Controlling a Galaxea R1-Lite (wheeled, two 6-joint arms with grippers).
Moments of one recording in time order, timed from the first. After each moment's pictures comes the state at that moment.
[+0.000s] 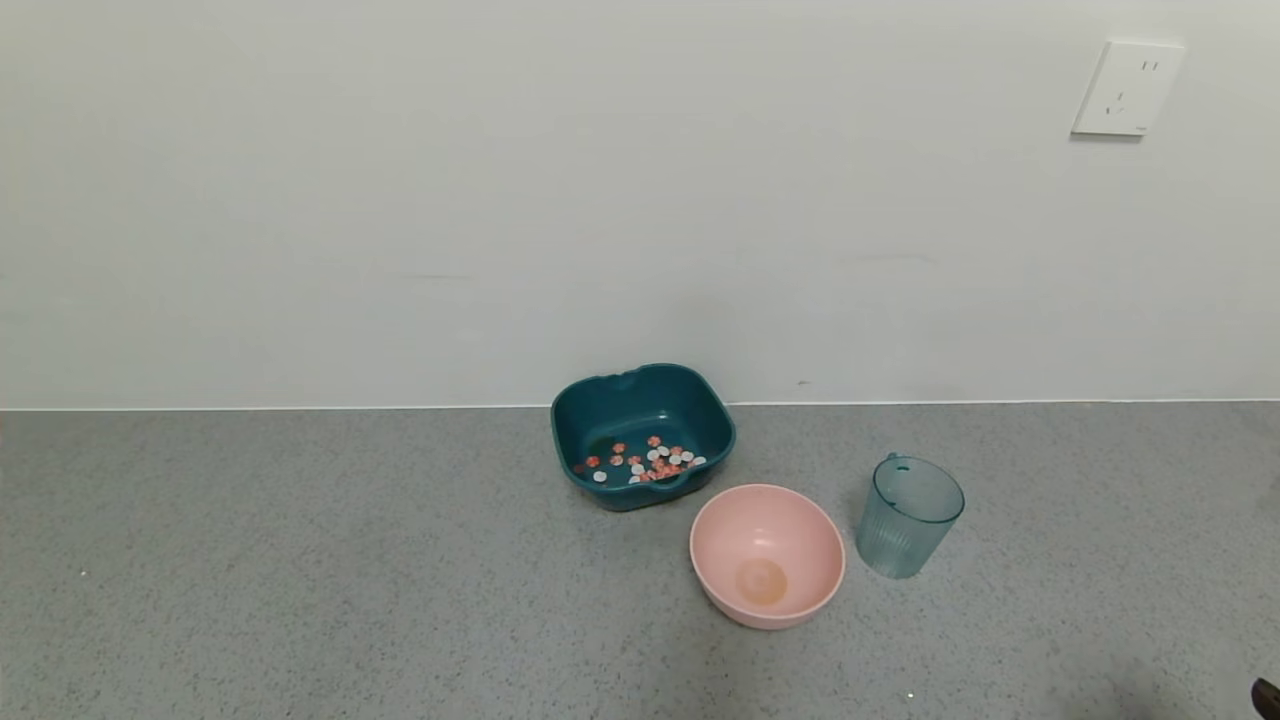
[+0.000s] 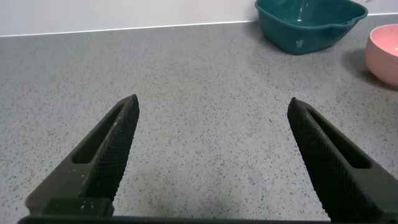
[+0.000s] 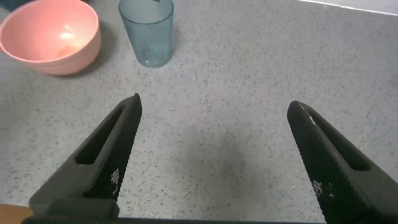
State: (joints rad) left arm 0.00 0.00 0.00 0.00 -0.01 0.04; right arm 0.14 0.60 -0.28 -0.05 -0.08 -0.04
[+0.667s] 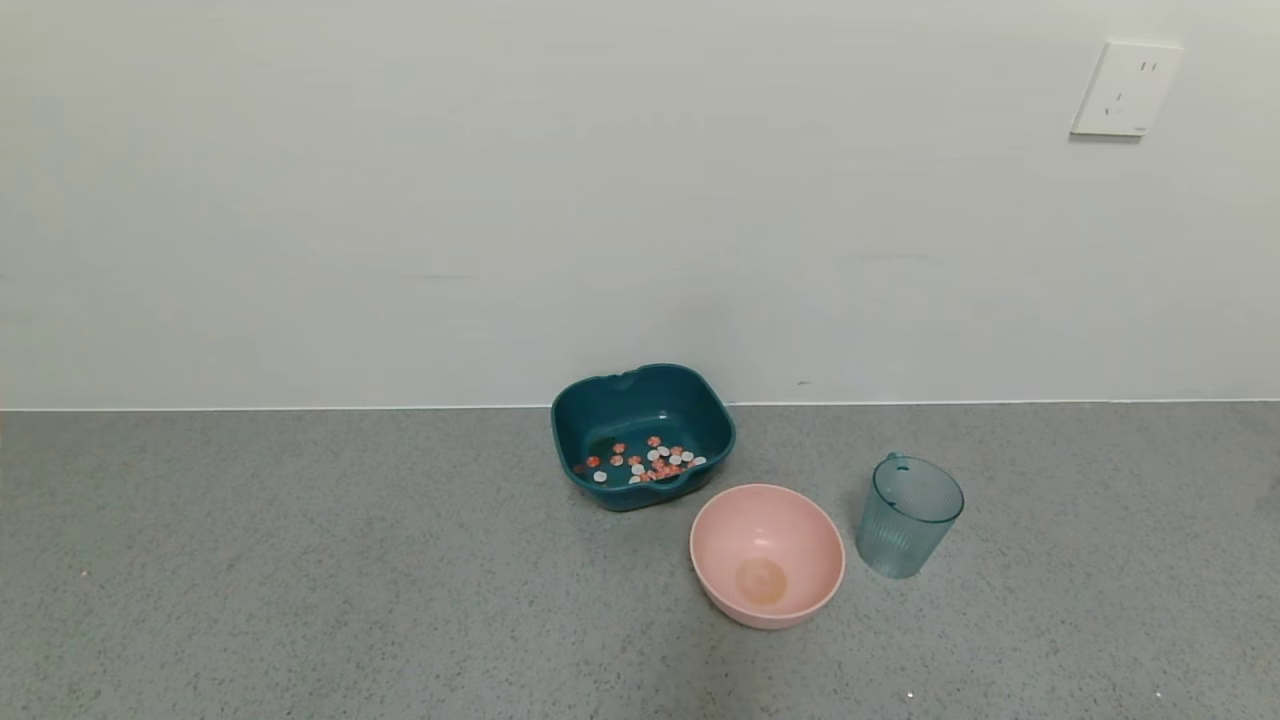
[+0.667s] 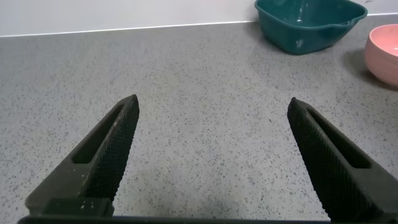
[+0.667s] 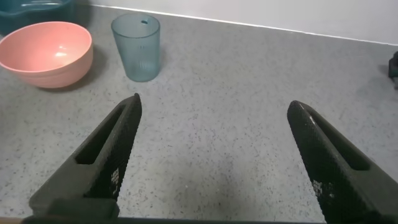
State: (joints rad) left arm 0.00 0.00 0.00 0.00 -0.01 0.04; right arm -0.05 0.29 -0.15 -0.04 0.04 -0.09
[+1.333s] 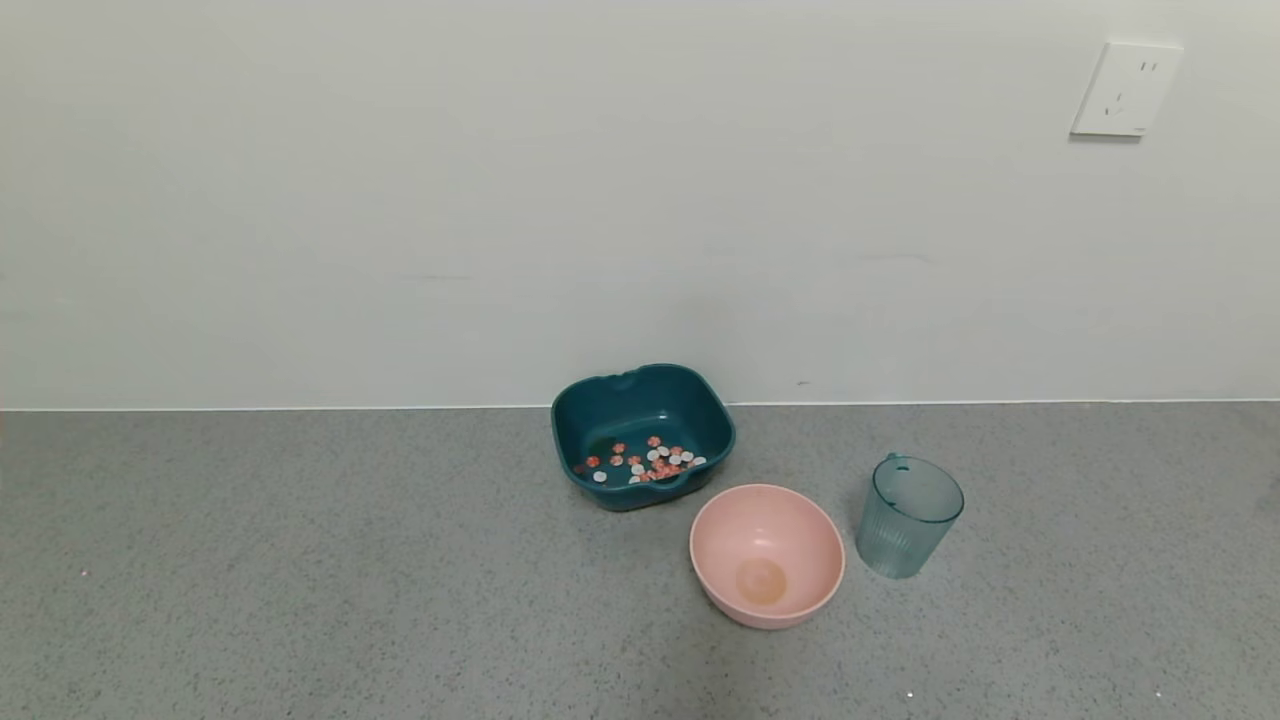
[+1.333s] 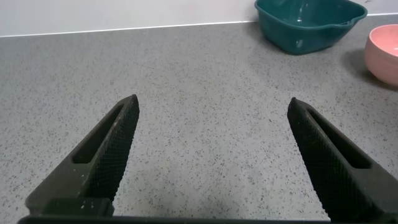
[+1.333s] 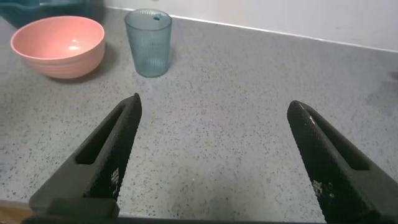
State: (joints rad) left arm 0.00 0.00 0.00 0.00 -0.01 0.04; right arm 0.00 0.11 -0.07 -0.01 0.05 -0.09
